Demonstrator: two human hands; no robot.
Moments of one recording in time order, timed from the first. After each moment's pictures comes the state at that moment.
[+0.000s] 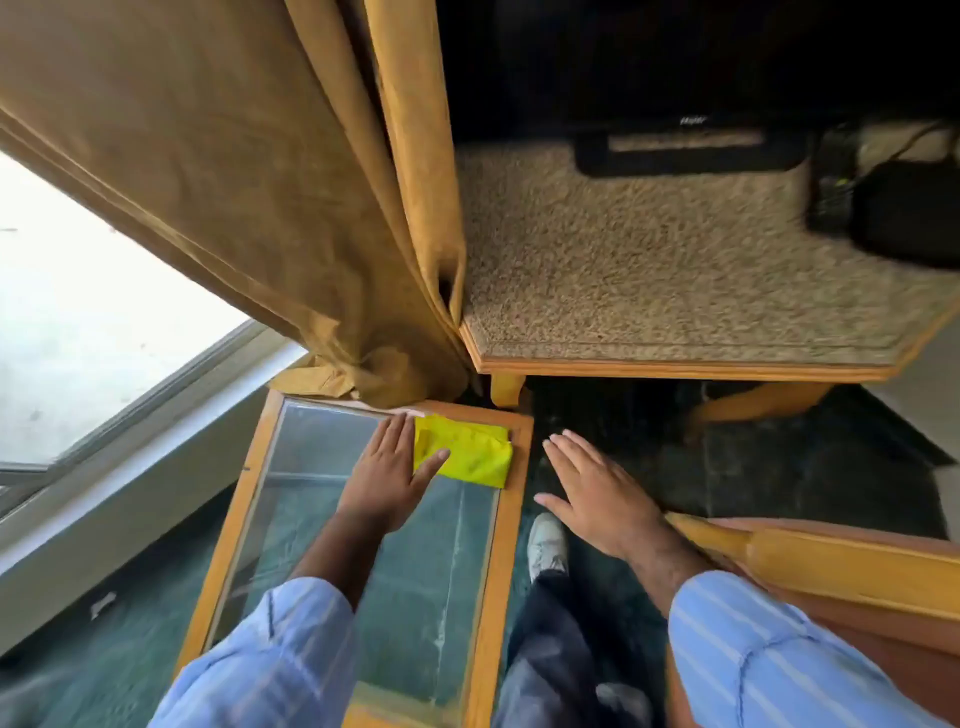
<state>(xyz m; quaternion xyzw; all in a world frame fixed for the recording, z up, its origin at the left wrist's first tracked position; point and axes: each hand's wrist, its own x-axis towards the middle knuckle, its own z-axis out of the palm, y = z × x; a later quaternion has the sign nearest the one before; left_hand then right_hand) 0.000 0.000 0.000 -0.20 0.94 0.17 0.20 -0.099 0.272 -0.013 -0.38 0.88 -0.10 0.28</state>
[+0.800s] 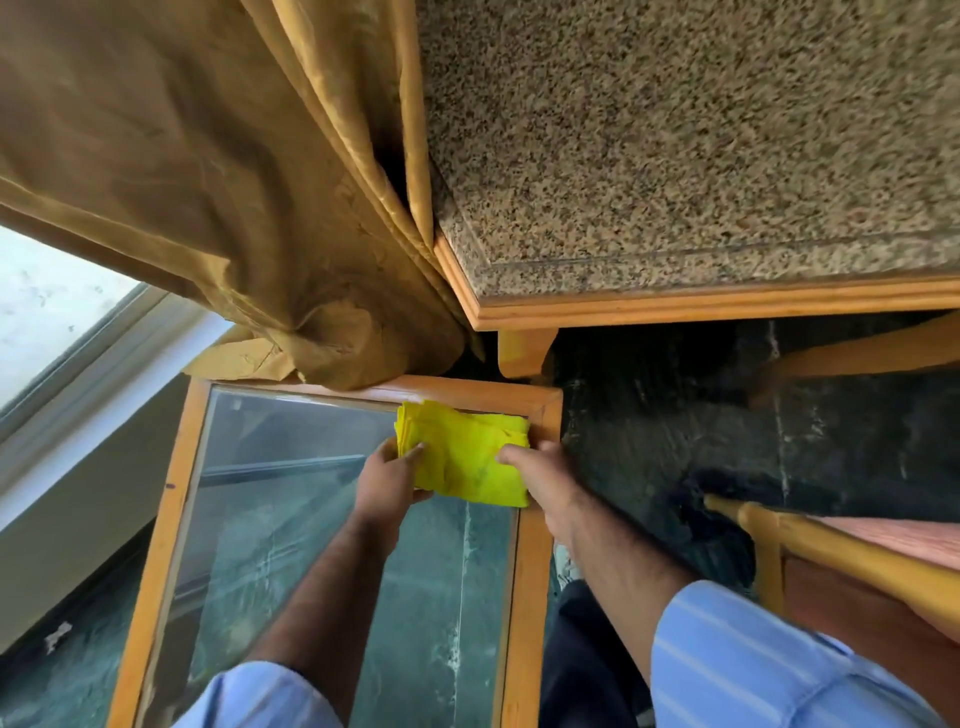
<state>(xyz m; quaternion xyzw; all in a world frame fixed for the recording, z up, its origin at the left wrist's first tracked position) -0.020 -0.037 -0.215 -0.56 0.61 0.55 0.10 -0.093 0.132 -0.239 0.27 0.68 -0.51 0.46</state>
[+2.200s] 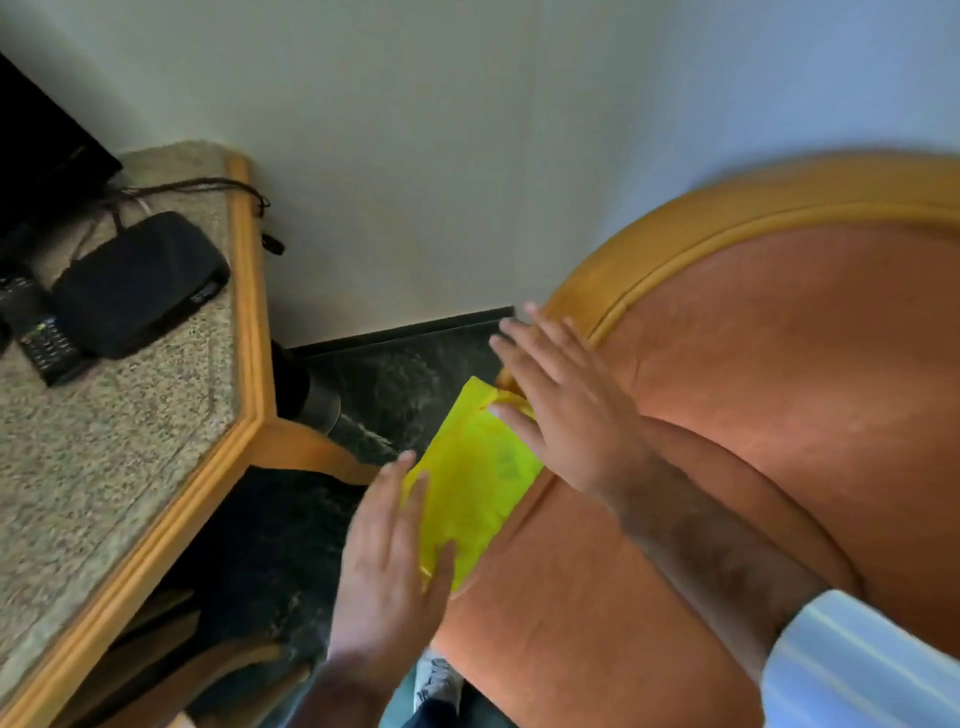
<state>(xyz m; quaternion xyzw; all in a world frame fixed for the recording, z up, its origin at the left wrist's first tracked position) -0.114 0.467 -0.046 0.39 0.89 0.24 0.03 -0.088 0.724 -0.001 0.08 0.99 -0.10 -0.11</state>
